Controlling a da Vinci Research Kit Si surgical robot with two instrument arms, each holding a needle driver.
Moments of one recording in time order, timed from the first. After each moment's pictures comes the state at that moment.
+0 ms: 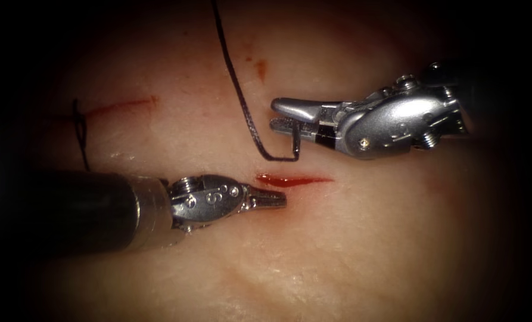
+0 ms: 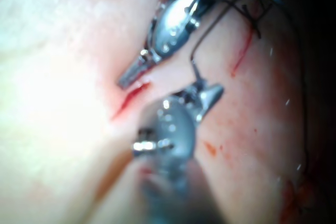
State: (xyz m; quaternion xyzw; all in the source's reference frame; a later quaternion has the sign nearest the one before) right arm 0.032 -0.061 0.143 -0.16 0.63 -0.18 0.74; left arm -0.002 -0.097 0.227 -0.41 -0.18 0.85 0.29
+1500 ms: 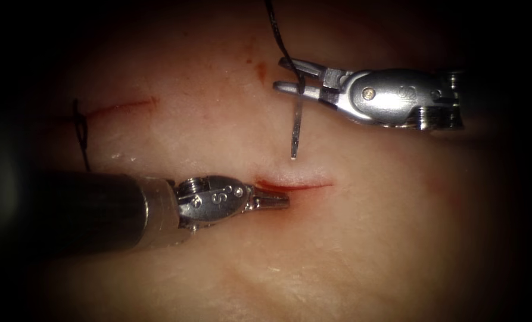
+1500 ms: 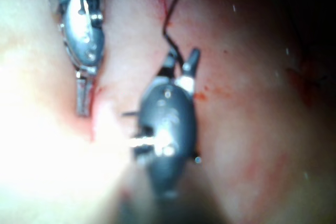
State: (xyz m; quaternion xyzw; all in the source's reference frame) right arm 0.033 -0.057 0.144 0.00 0.64 0.05 0.77; left arm -0.001 -0.099 0.231 -0.39 -0.18 0.86 0.29
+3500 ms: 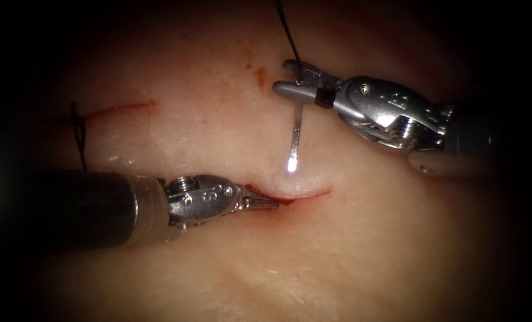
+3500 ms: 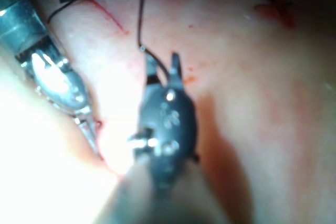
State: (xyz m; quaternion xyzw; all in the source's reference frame) right arm 0.033 -0.060 0.147 0.20 0.55 0.21 0.79; left arm 0.002 -0.099 0.231 -0.36 -0.18 0.87 0.28
